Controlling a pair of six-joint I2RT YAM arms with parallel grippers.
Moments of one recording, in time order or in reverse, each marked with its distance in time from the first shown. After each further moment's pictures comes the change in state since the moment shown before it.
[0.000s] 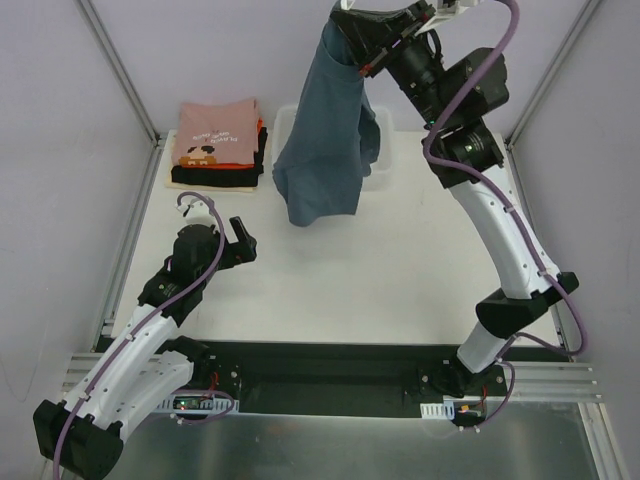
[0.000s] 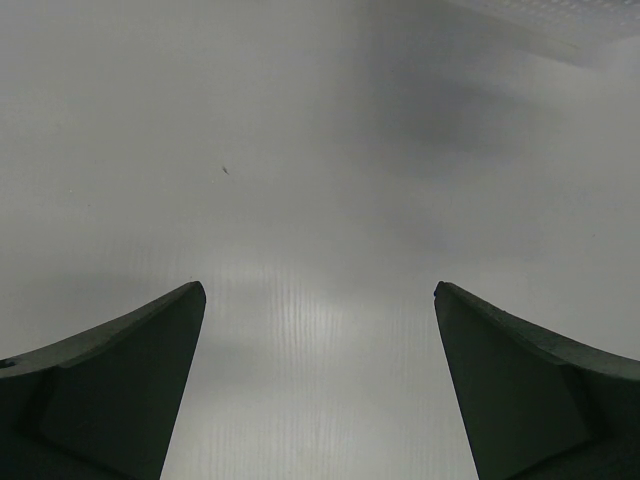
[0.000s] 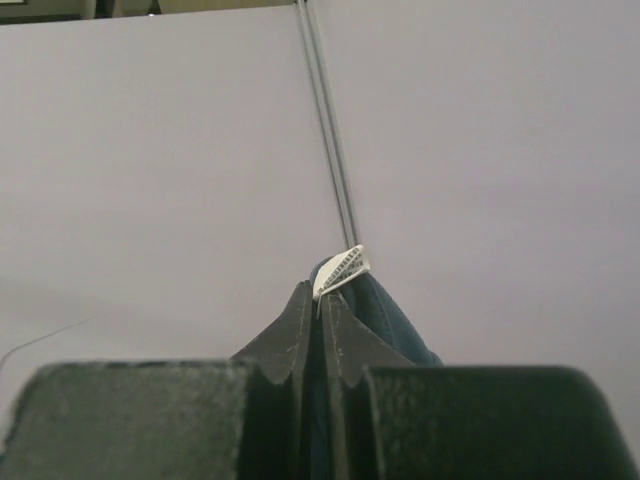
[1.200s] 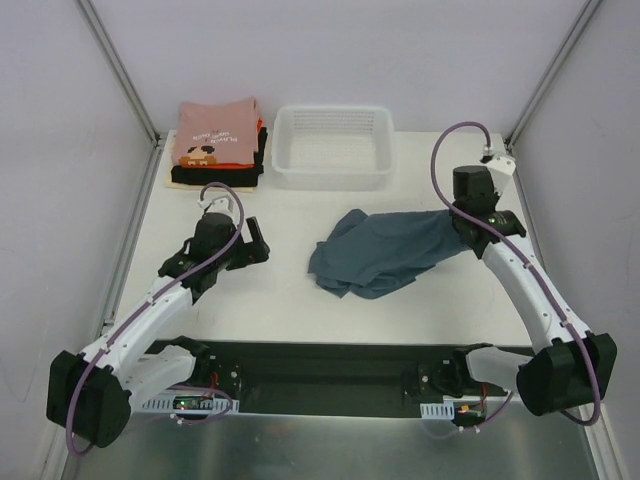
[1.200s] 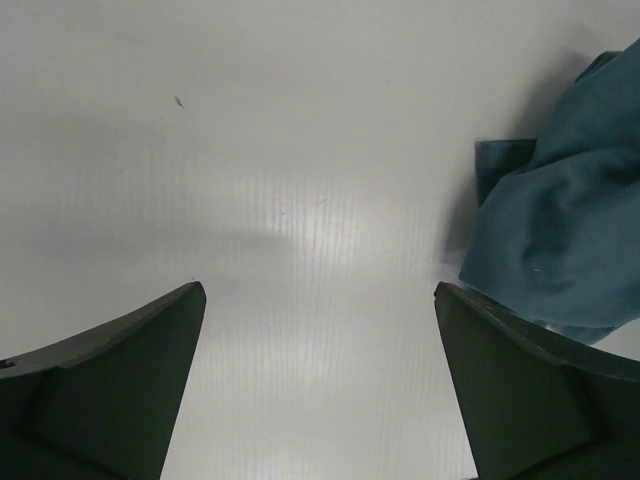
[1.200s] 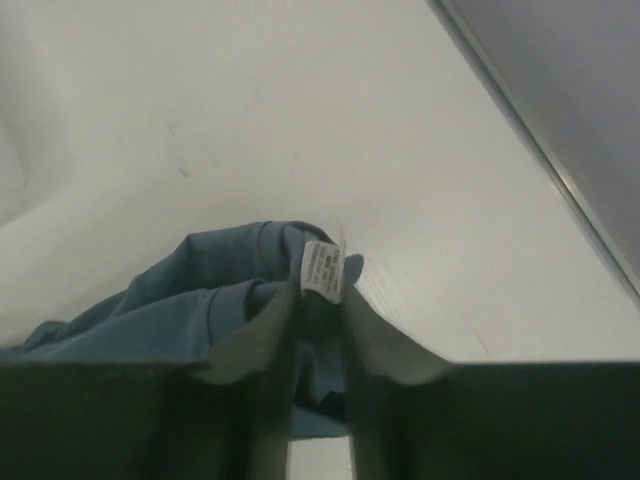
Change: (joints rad) left arm 0.000 0.201 0.025 0.000 0.098 -0.050; right arm -0.307 -0.519 -1.114 -0.625 0.825 0.049
